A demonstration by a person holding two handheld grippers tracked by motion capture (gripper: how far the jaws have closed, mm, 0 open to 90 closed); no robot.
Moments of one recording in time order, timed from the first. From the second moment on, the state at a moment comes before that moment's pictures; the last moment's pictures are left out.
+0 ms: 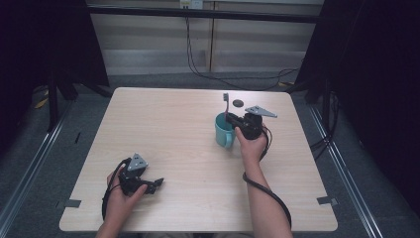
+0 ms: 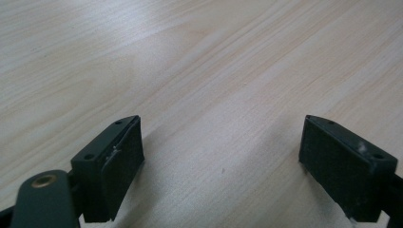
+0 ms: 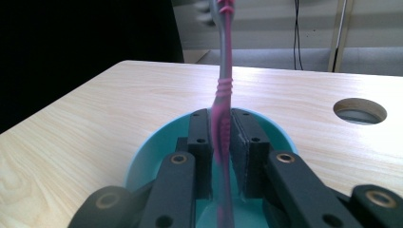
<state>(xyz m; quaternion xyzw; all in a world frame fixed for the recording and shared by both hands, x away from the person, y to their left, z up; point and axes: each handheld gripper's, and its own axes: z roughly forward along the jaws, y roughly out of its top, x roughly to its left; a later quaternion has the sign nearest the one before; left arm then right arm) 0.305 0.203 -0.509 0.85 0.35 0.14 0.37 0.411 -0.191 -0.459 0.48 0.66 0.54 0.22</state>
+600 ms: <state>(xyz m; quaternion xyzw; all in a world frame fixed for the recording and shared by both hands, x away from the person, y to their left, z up) 0.305 0.203 -0.509 0.85 0.35 0.14 0.37 0.402 -0.193 -0.447 0.47 0.67 0.53 0.22</state>
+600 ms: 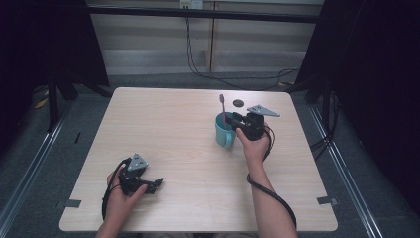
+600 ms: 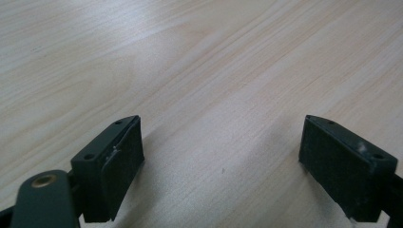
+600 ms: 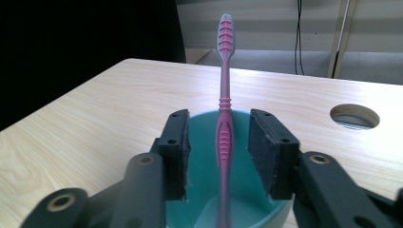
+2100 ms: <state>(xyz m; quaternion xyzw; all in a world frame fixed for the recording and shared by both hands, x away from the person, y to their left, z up) 0.306 0.203 -0.509 0.85 0.35 0.14 0.37 0.380 -0.217 -0.427 0.47 0.71 0.49 0.20</state>
